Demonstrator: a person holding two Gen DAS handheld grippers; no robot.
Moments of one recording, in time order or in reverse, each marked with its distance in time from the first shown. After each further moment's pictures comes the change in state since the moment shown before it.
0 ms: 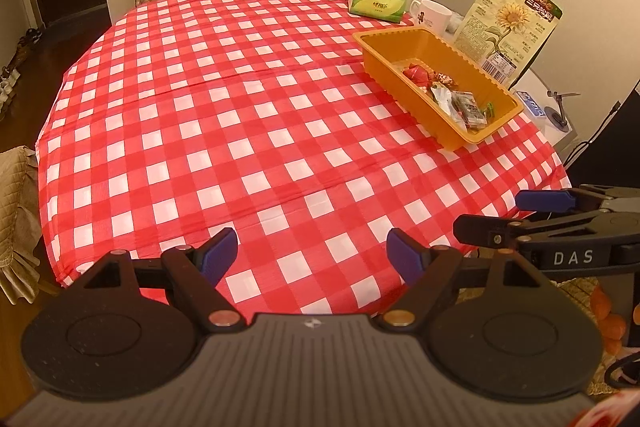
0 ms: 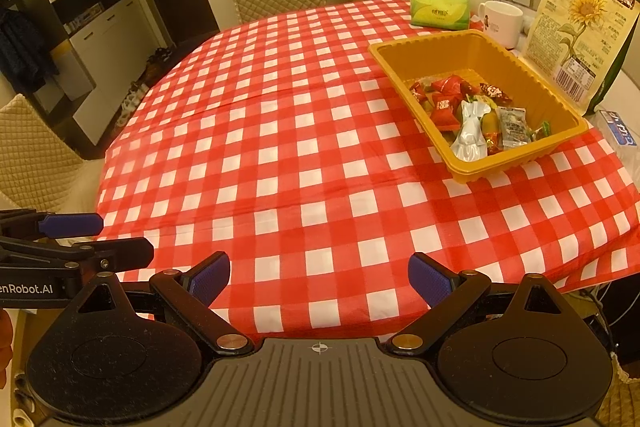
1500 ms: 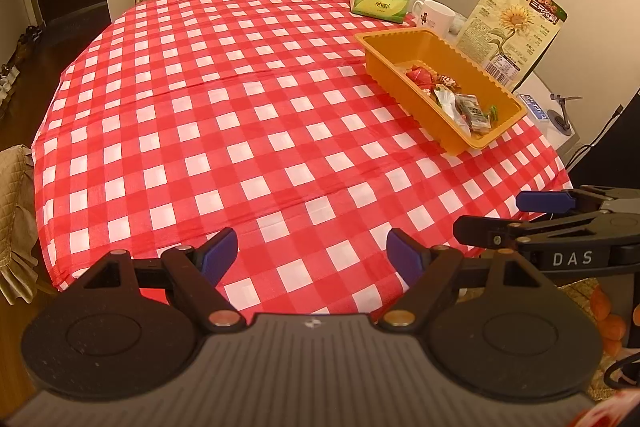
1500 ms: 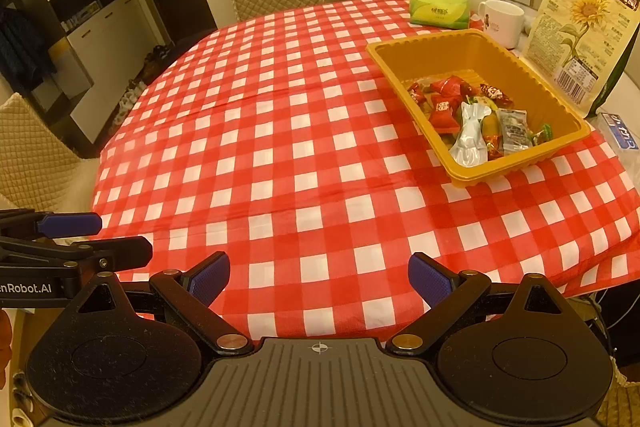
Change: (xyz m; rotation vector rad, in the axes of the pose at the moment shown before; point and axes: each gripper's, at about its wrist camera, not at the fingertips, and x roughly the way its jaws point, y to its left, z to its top) left arm 0.007 -0.001 0.008 -0.007 0.002 0.001; right arm 0.003 -0.002 0.006 0.001 0.006 -0.004
